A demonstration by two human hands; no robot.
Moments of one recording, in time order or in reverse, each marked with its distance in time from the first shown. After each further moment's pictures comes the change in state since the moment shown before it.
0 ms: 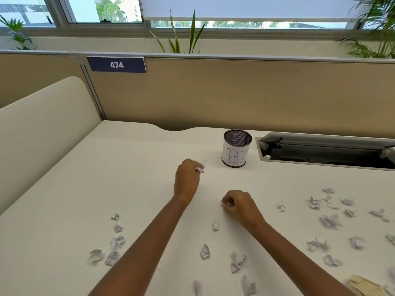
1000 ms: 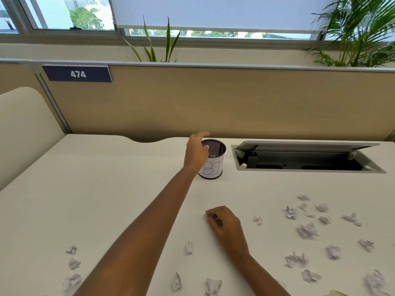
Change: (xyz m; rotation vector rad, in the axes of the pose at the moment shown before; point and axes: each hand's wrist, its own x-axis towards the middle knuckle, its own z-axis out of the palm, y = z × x) left_hand 0.088 0.078 0.068 -0.064 -0.153 0.087; right_hand -0.014 0.034 0.013 0.278 0.290 -0.029
